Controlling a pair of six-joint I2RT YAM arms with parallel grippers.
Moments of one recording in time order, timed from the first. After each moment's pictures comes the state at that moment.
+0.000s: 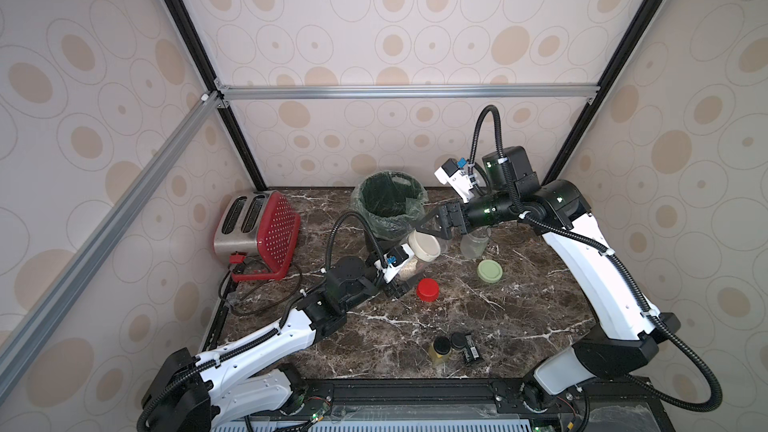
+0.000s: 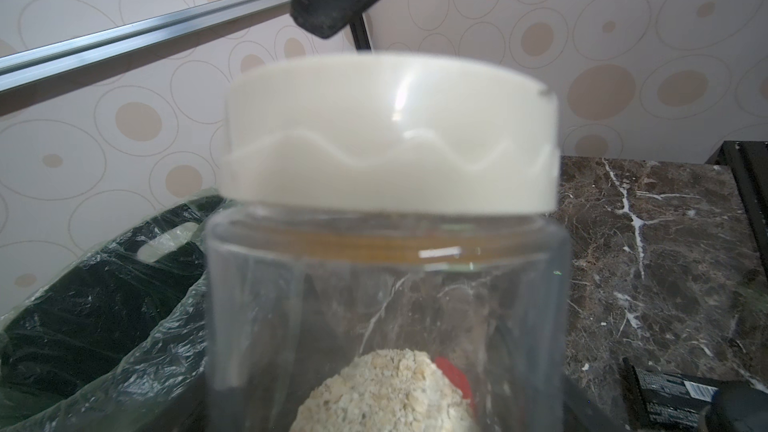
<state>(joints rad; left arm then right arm) -0.83 1.08 0.67 0.30 0.08 0.31 0.57 1.54 1.98 -1.19 -0.60 0.25</state>
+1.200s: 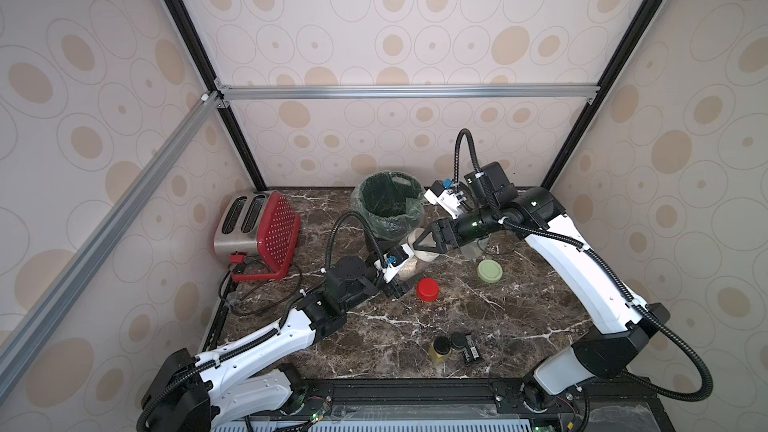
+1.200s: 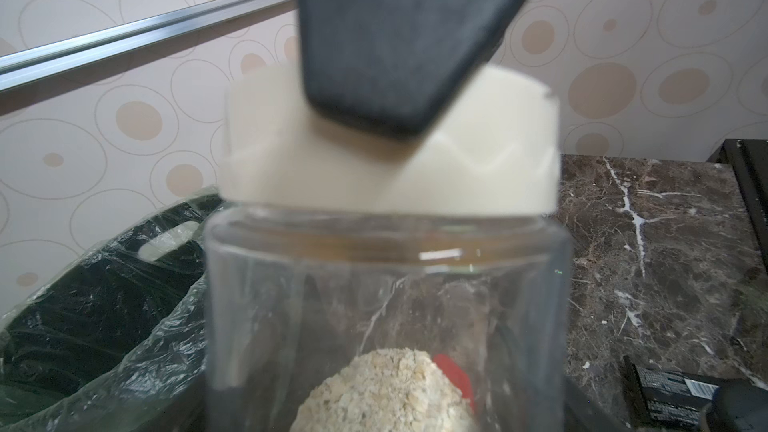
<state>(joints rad) -0.83 1.08 0.67 0.29 0.08 0.31 0.58 1.56 1.85 -1.19 -0.63 0.17</state>
